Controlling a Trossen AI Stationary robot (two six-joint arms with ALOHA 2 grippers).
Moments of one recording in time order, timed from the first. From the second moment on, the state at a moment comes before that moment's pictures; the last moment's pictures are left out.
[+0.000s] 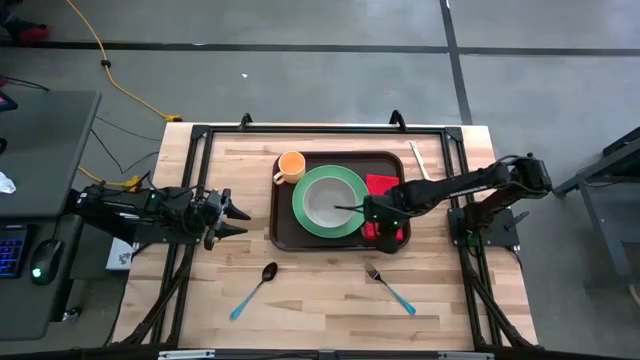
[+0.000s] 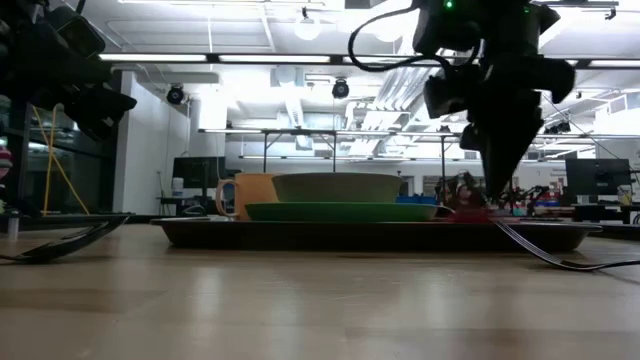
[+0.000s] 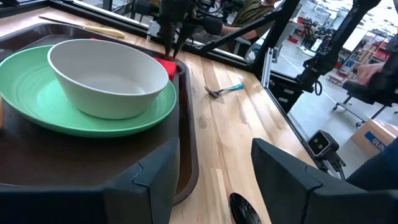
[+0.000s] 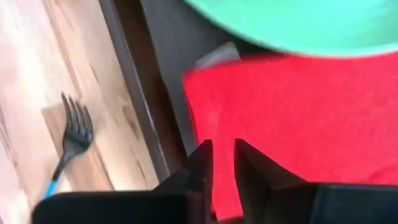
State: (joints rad) left arm -0.16 0.01 0.10 -0.26 0.00 -0.34; right arm 0.04 1.50 0.93 -0.77 -0.07 0.33
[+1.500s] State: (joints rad) left arm -0.16 0.01 0.09 -0.24 0.00 -0.32; right arm 0.03 1.50 0.74 -0.68 0.00 0.33
